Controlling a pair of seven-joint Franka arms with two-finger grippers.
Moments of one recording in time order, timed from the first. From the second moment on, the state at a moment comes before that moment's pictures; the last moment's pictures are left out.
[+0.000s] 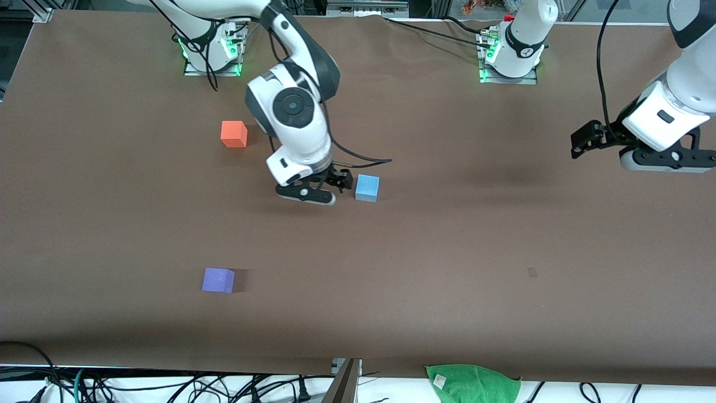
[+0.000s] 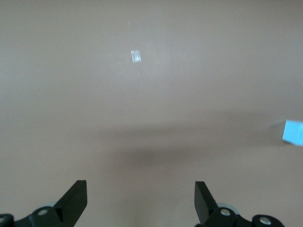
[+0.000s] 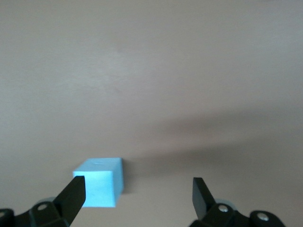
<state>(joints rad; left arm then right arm) 0.00 0.02 -0.11 -1.66 0.00 1.61 -0.08 0.71 0.56 -0.02 -1.52 0.02 2.16 0.89</state>
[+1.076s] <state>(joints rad) -0.03 0.00 -0.05 -1.69 -0.04 1.60 -0.07 0.85 0.74 -0.02 -1.52 0.02 2.38 1.07</state>
